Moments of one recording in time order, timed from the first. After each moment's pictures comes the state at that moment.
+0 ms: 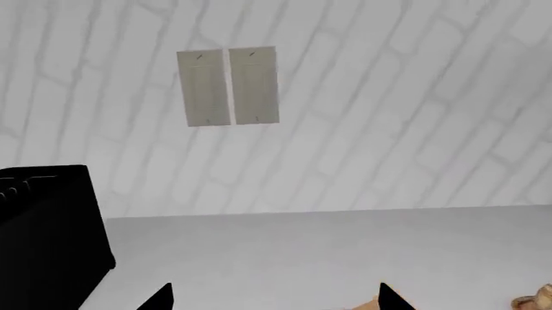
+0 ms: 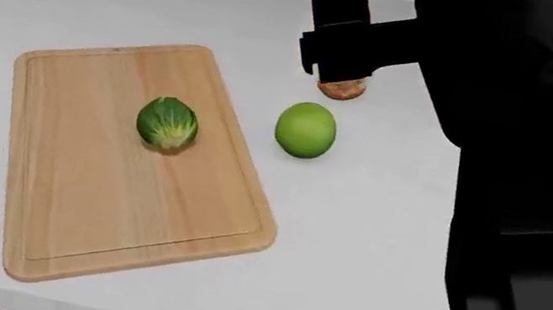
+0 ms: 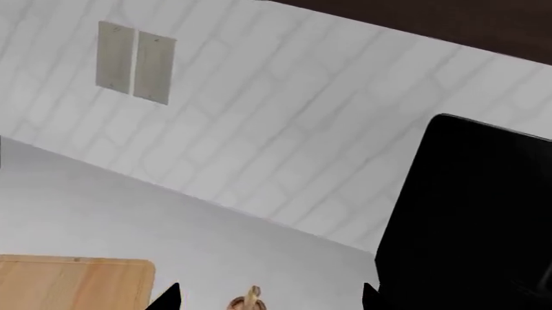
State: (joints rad) left arm -1.22 -0.28 0.06 0.02 -0.29 -1.21 -0.07; right arm 1.25 0.24 -0.17 -0.32 0.26 1.45 -0.09
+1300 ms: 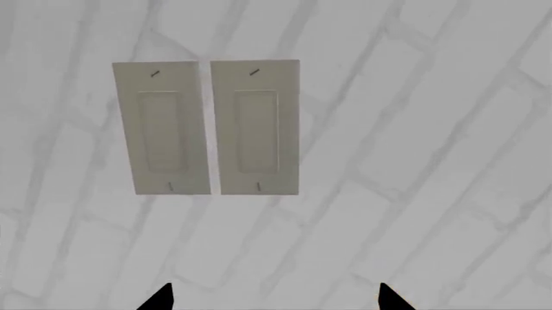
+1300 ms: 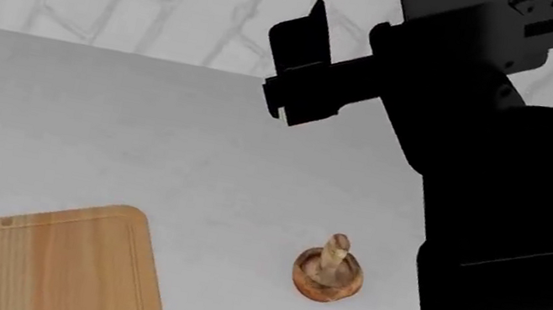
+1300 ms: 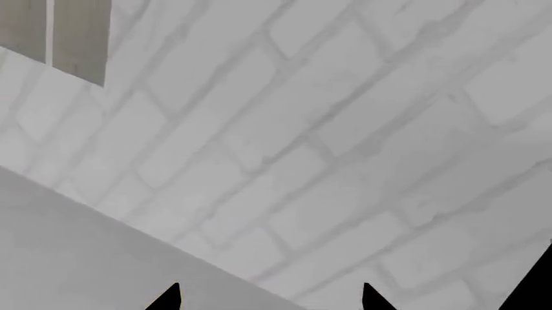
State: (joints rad) left arm -1.24 -0.31 0.02 0.02 -0.33 -1.22 -0.07; right arm 1.23 0.26 -0.24 -0.38 0.32 1.51 -0.09
